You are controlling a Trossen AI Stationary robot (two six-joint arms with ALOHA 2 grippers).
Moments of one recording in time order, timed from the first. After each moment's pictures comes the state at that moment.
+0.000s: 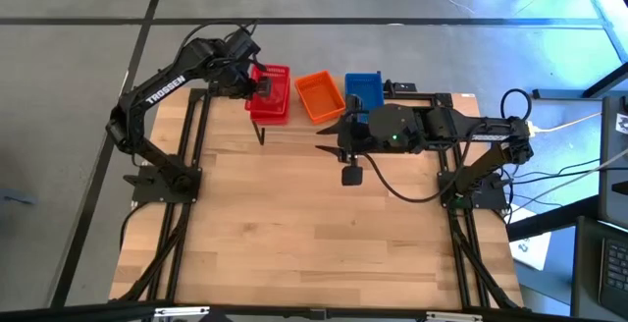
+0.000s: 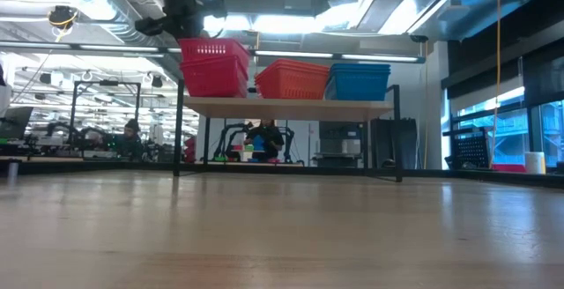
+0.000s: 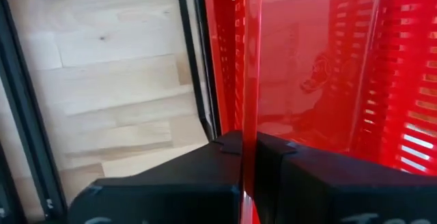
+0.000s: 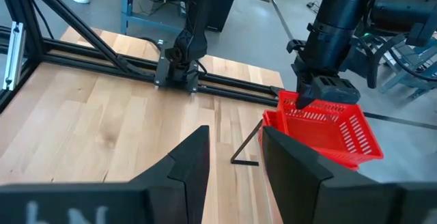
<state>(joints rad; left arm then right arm) 0.73 1.50 1.63 -1.28 0.01 -0.78 0.14 1.60 1.88 -0.72 0.29 -0.19</state>
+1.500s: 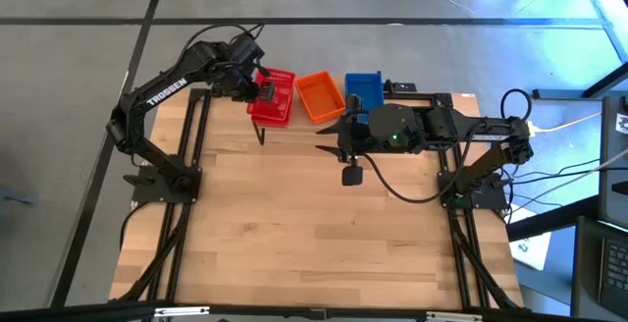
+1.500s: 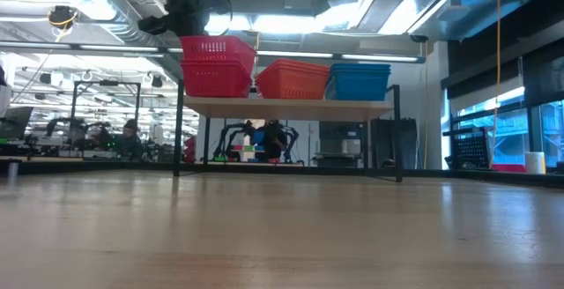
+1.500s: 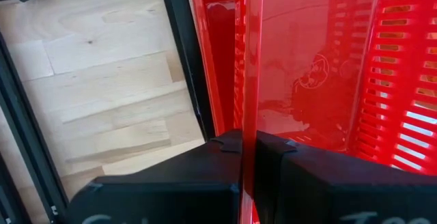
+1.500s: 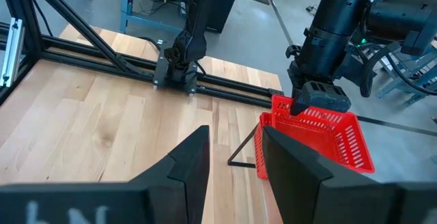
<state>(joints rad) 0.68 1.50 1.63 -1.27 0.01 -0.73 0.14 1.60 1.88 -0.72 0.29 -0.22</state>
